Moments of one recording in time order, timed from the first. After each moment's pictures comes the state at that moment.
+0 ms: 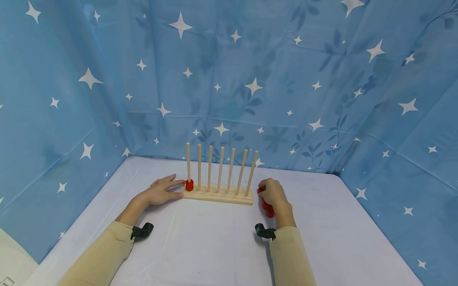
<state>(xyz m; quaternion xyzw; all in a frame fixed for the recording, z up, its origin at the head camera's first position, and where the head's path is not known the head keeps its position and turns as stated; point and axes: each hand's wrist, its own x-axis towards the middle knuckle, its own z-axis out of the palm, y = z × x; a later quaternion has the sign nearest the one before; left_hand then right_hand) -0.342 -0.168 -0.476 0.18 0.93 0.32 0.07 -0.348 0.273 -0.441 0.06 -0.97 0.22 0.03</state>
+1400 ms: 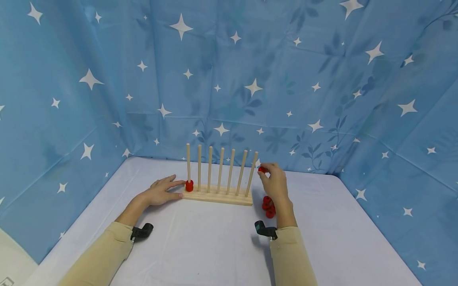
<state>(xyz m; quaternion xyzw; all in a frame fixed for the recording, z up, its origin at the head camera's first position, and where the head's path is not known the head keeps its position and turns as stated) -0.339 -0.167 -0.470 0.18 0.93 0.31 0.07 -0.339 0.260 -0.405 0.10 -0.91 0.33 0.24</state>
